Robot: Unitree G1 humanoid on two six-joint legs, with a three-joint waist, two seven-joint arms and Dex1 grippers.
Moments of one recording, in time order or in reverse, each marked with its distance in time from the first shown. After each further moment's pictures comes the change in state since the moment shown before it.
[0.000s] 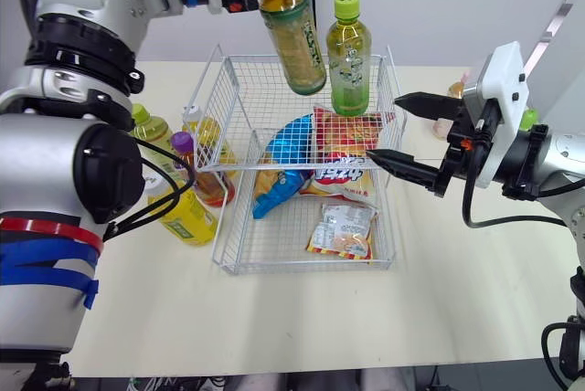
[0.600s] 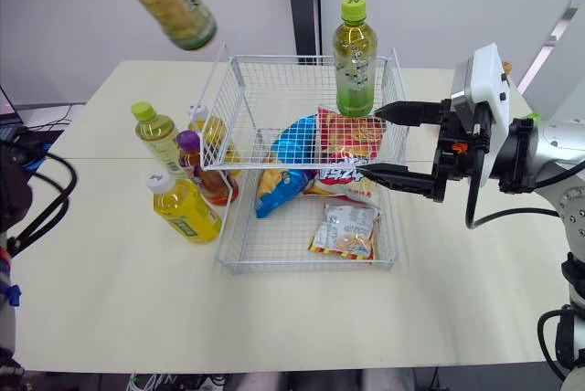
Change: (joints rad) left arm 0.030 0.376 0.000 -0.230 -0.104 0.188 -0.035; right arm -0.066 0.001 0.089 0.075 -0.033 -0.021 0.201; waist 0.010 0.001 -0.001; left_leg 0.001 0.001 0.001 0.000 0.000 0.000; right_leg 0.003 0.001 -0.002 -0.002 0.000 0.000
